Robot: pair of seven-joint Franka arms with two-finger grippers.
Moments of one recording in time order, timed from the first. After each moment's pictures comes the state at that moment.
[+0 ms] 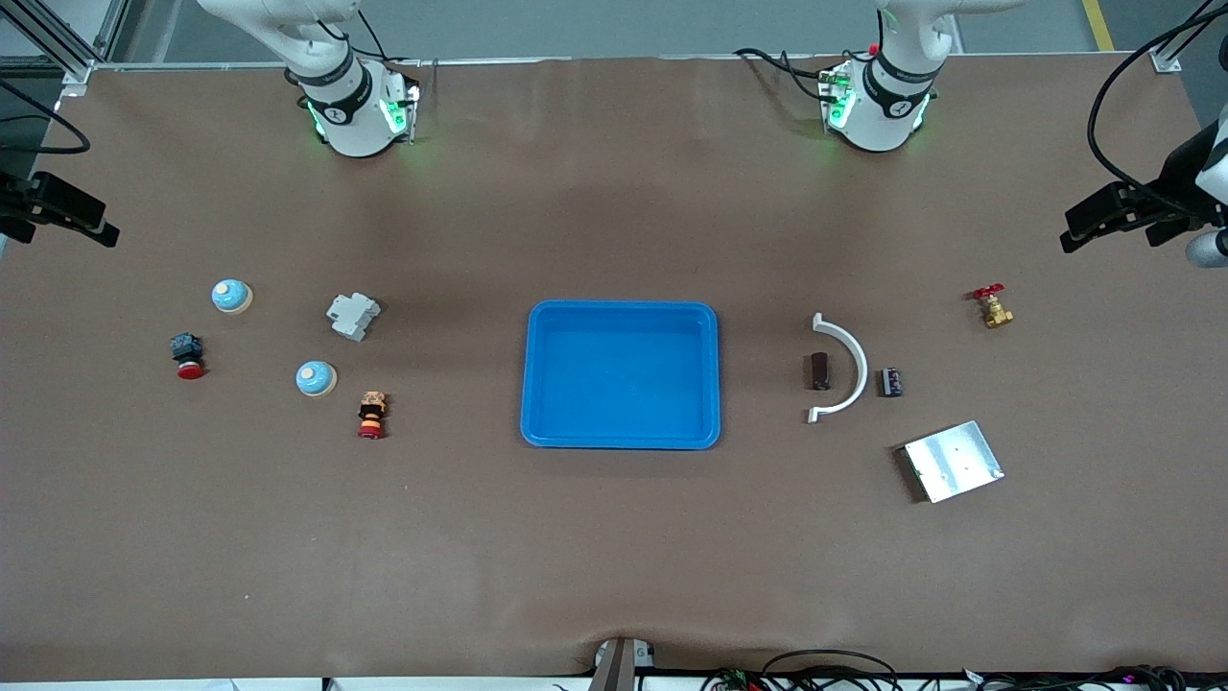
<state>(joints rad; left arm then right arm) 0.01 -0.05 -0.02 -1.62 -0.01 1.54 -0.07 -0.05 -0.03 -0.03 -1.54 0.03 1.48 -0.01</state>
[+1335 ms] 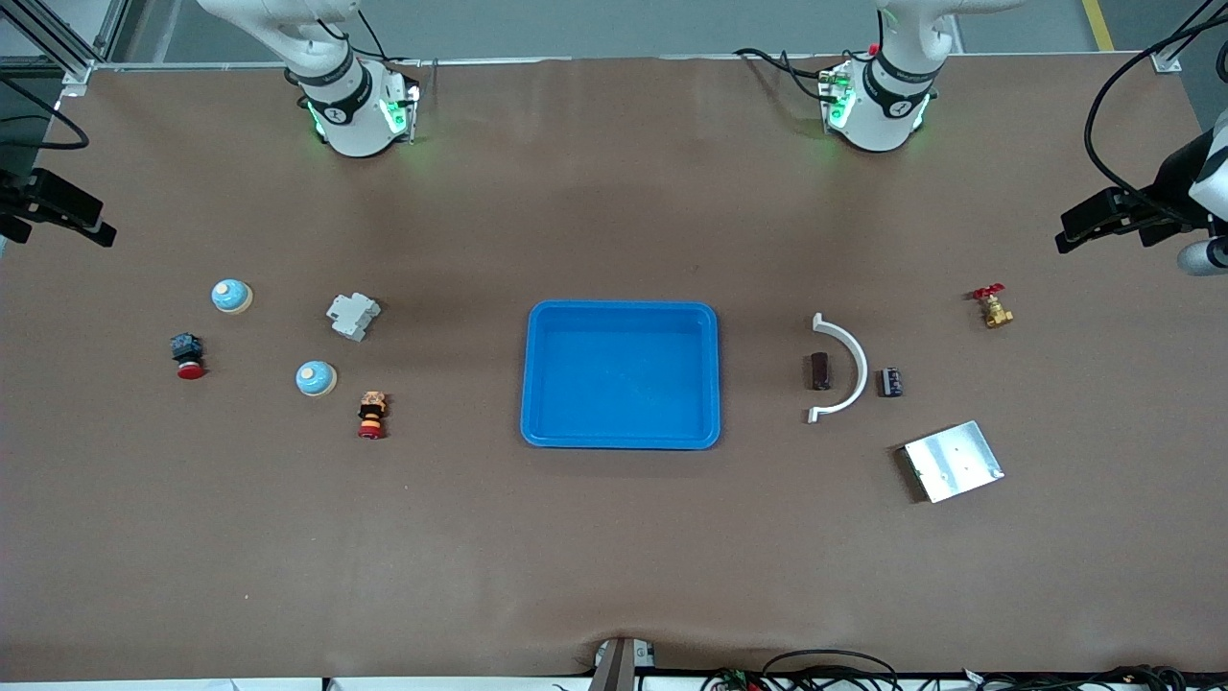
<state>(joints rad) 0.01 -0.03 -0.01 -1.62 -0.01 1.52 -0.07 -0.05 -0.04 -0.03 -1.55 0.02 1.50 -0.01</state>
